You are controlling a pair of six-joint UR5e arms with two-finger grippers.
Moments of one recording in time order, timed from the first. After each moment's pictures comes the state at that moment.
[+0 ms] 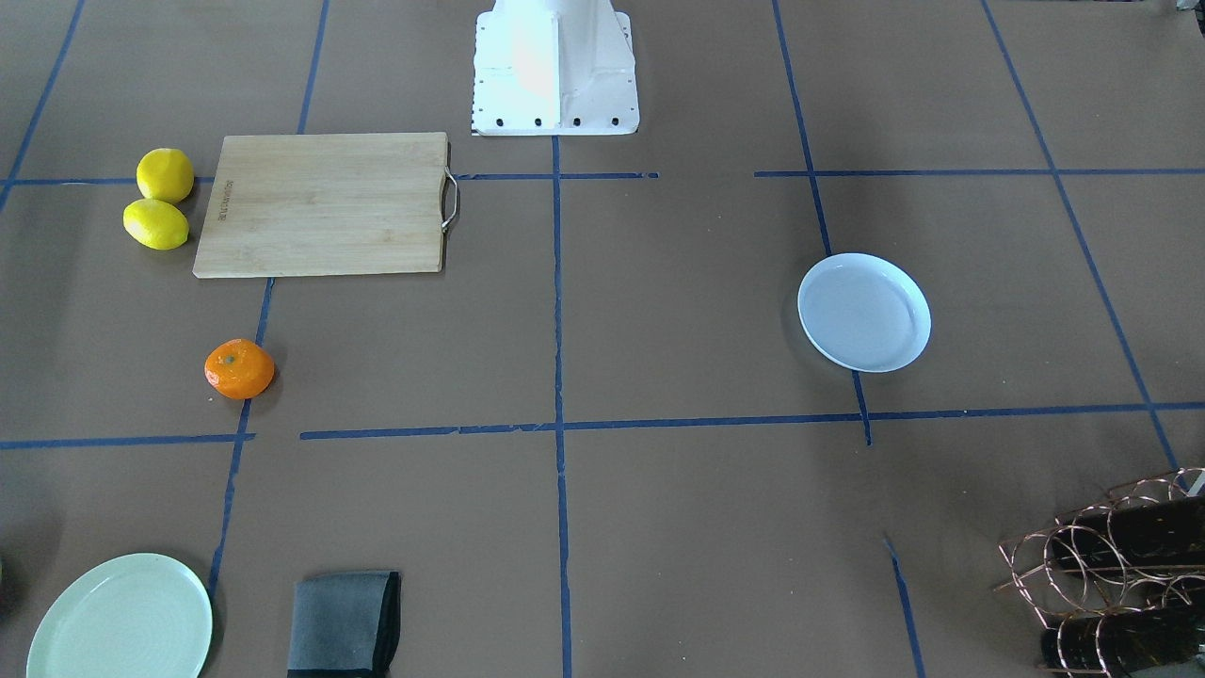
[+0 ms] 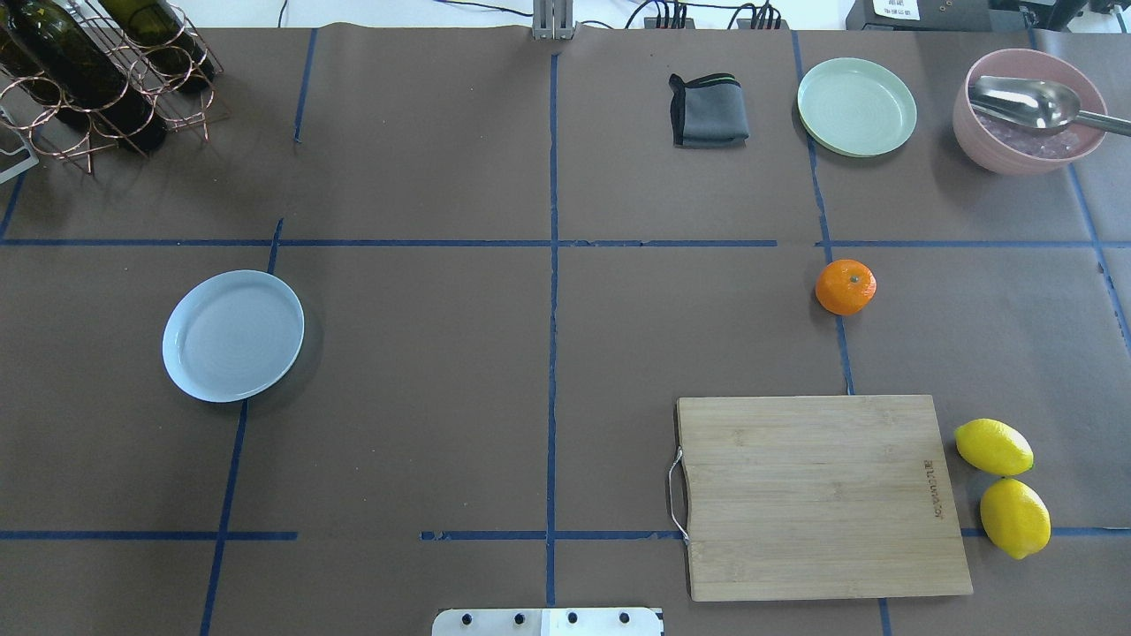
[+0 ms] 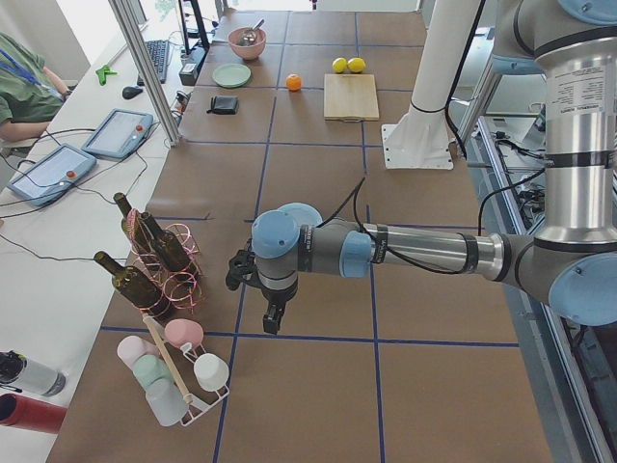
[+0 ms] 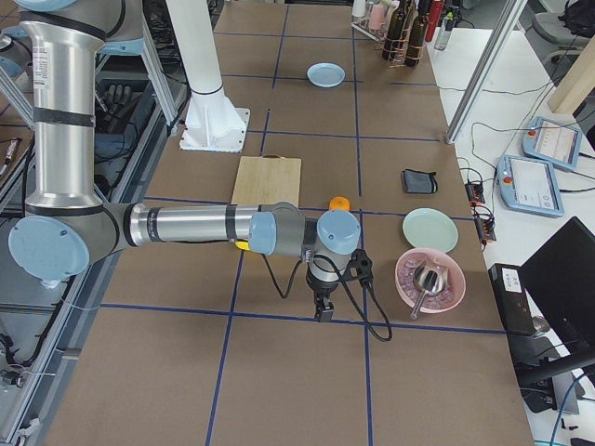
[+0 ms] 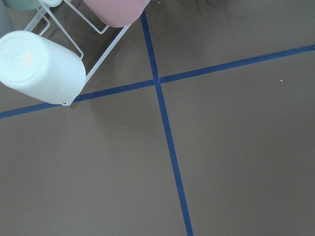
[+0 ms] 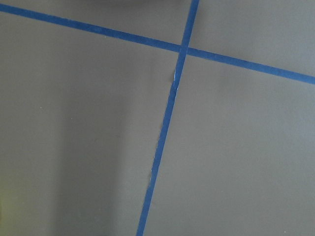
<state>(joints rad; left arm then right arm) -1.56 -1.46 -1.76 -1.57 -2.35 0.15 1.54 -1.65 1.72 -1.72 2.31 -0.24</state>
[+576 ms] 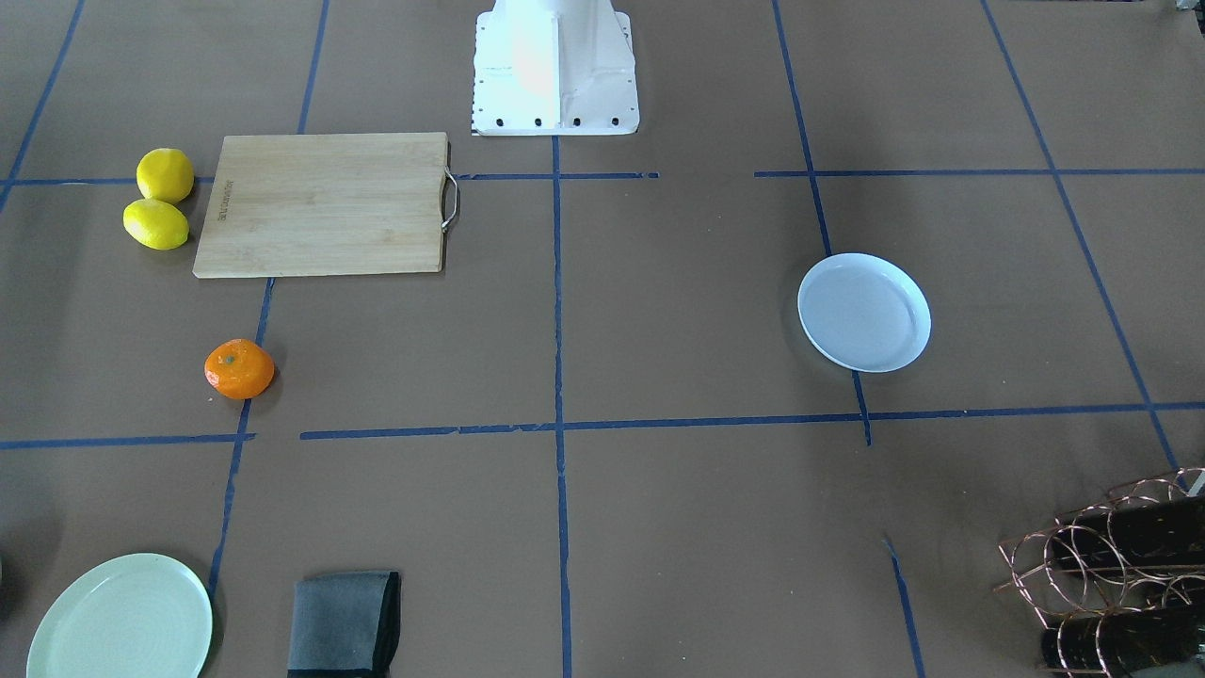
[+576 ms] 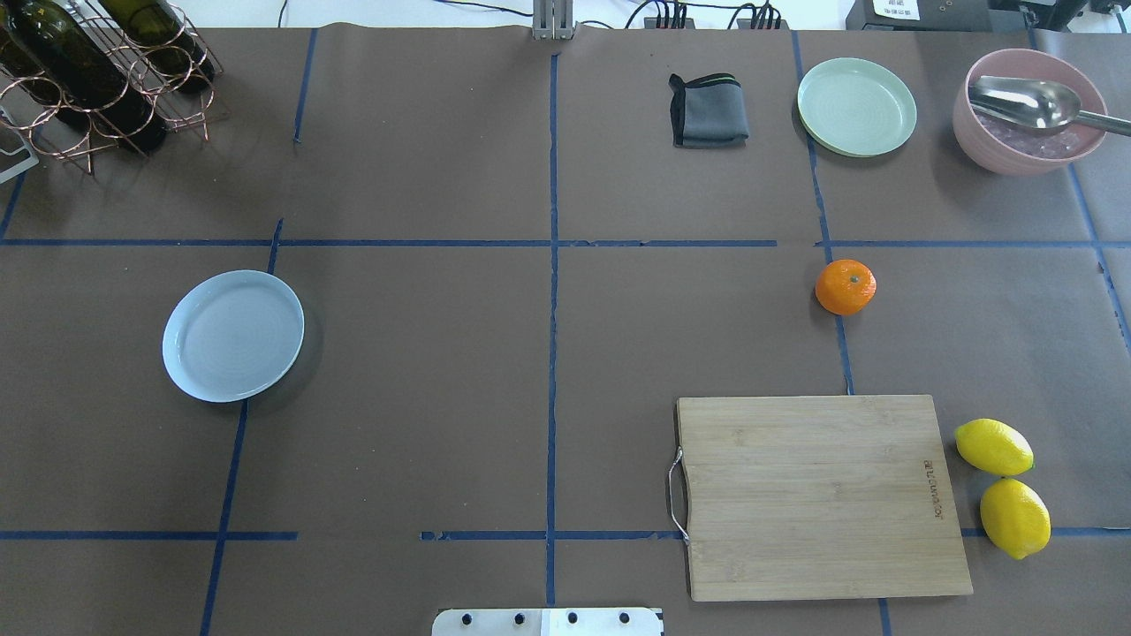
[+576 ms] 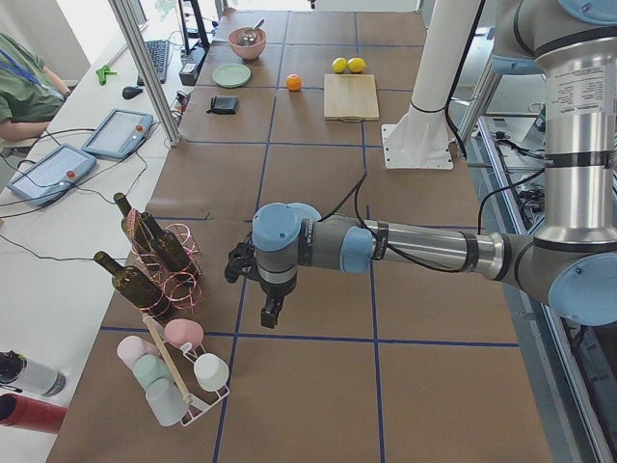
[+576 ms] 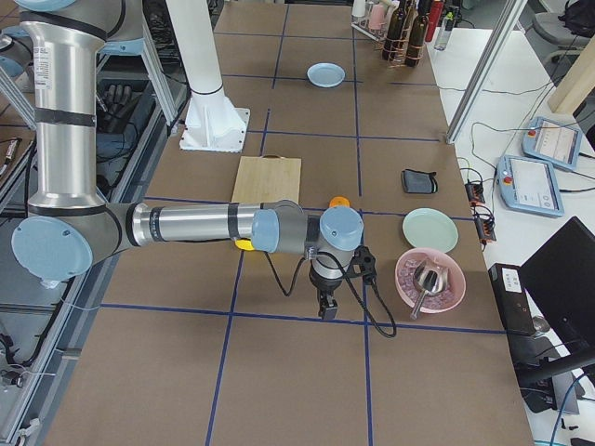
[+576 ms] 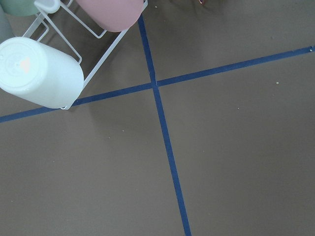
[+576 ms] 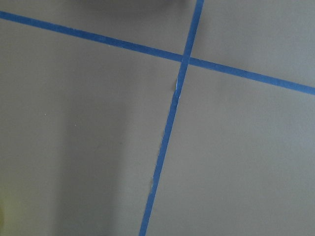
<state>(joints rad) -1.56 -1.47 -1.79 -1.60 -2.35 0.15 1.54 -1.63 1.73 -1.72 2.31 -0.24</state>
